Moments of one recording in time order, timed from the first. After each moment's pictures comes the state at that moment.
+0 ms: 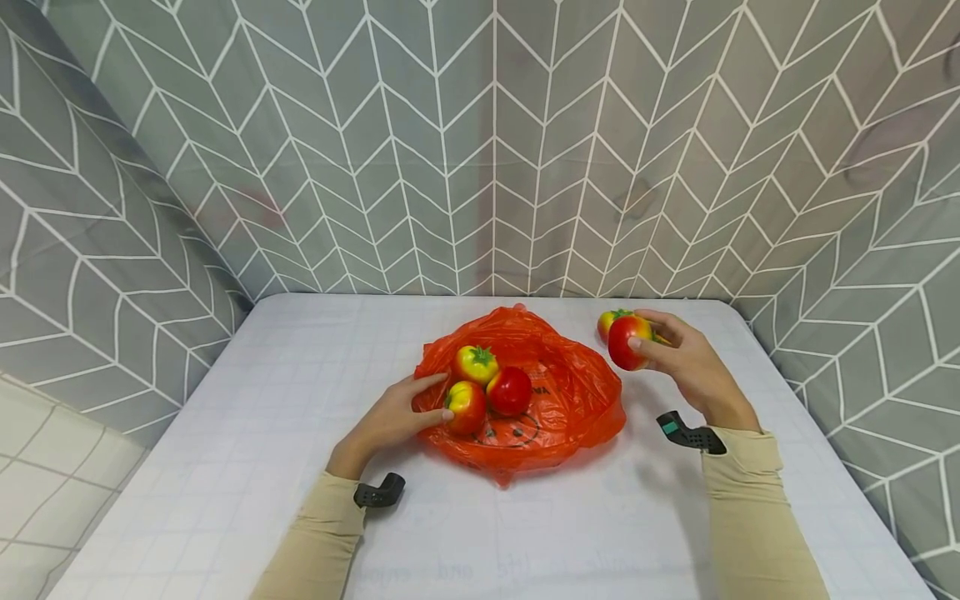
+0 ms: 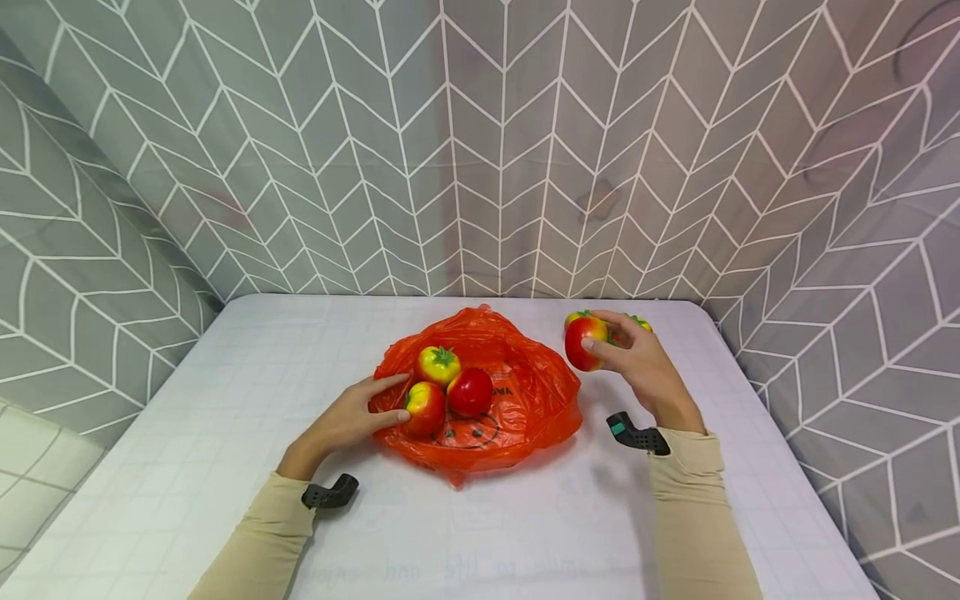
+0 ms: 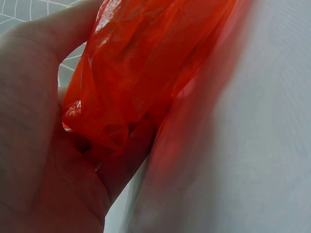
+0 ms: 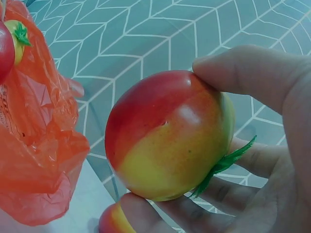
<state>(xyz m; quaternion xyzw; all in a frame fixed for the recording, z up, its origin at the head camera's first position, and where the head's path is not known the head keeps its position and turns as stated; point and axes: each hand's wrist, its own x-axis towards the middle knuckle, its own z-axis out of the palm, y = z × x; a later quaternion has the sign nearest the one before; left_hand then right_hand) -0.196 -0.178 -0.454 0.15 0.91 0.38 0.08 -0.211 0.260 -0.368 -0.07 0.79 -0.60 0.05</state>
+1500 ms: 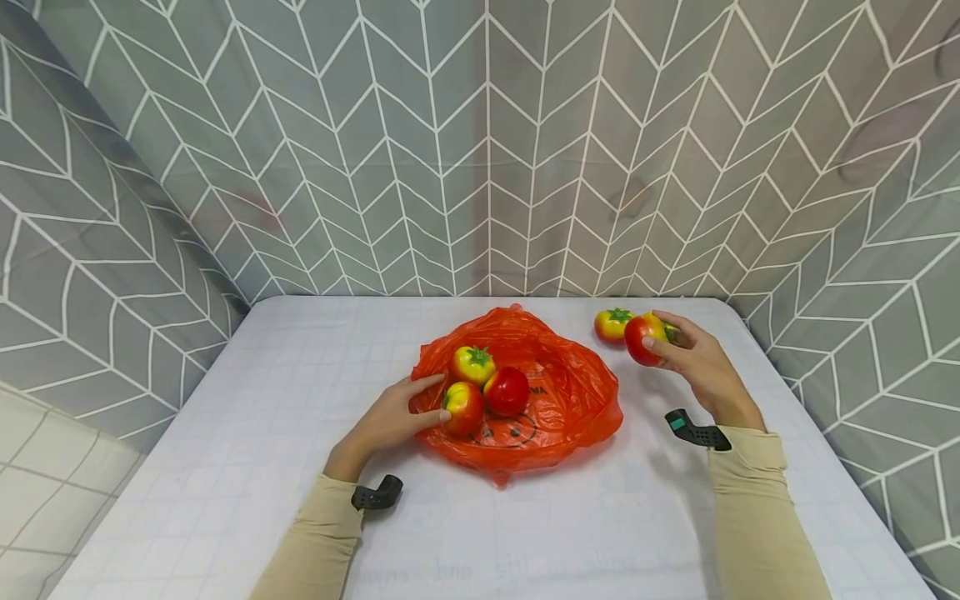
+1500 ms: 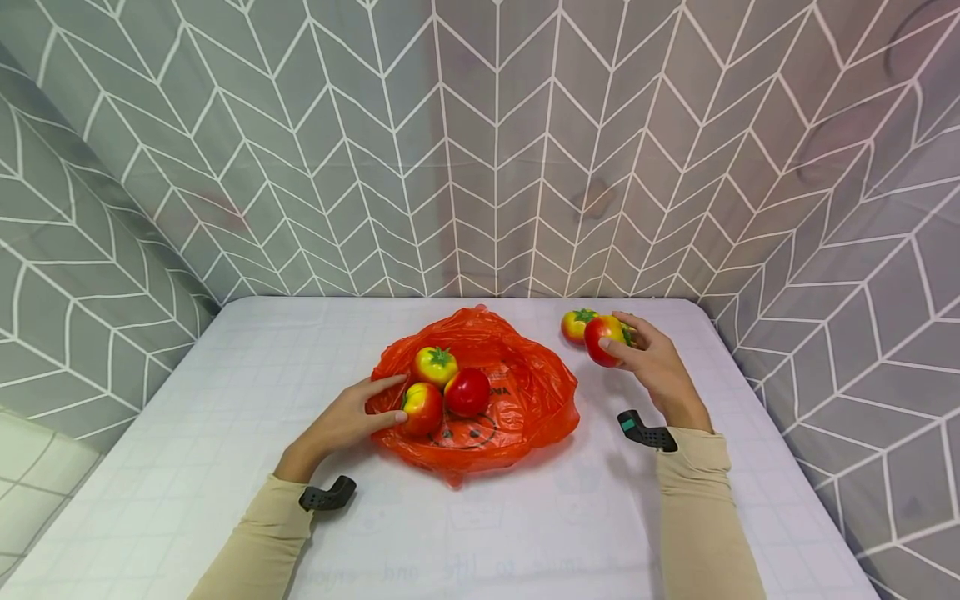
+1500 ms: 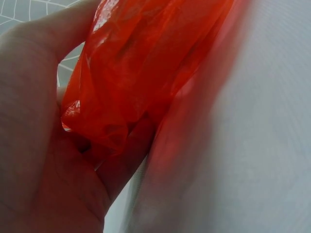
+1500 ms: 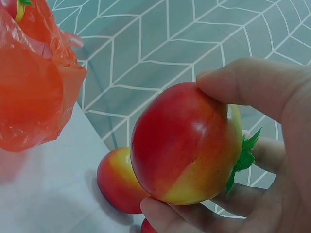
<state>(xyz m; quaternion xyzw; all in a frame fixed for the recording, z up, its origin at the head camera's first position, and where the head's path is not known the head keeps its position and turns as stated) -0.195 -0.177 -0.453 0.15 0.91 0.38 0.07 -0.218 0.288 -0.388 -0.03 0.80 -0.60 0.03</state>
